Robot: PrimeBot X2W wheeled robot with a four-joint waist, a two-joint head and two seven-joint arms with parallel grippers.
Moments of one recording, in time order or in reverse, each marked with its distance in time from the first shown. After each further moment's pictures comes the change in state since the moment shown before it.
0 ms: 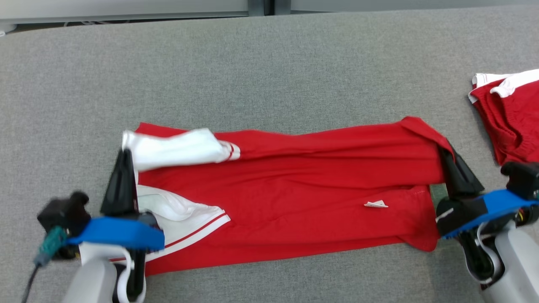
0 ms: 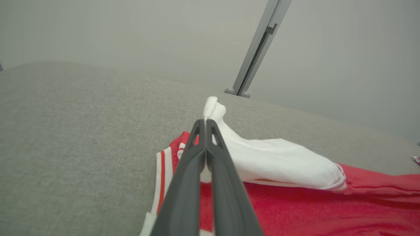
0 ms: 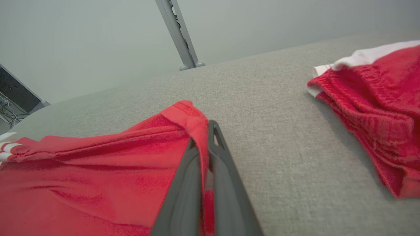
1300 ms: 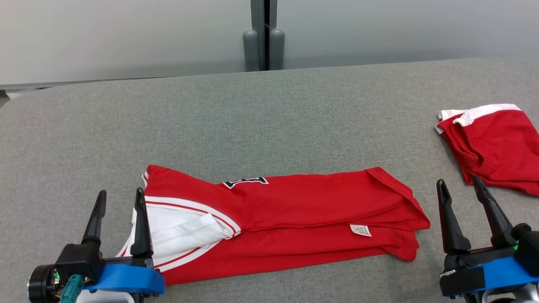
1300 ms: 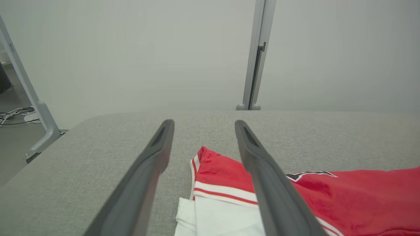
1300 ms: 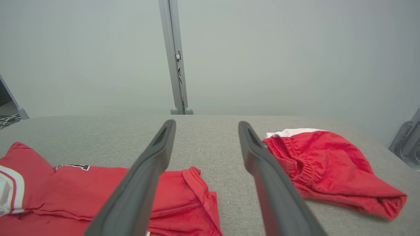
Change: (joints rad) left arm 0.239 0.062 -0.048 -0.204 0.195 0.187 0.022; right arm 0.386 0.219 -0.260 -0.479 -0.456 0.000 0.070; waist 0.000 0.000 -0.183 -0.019
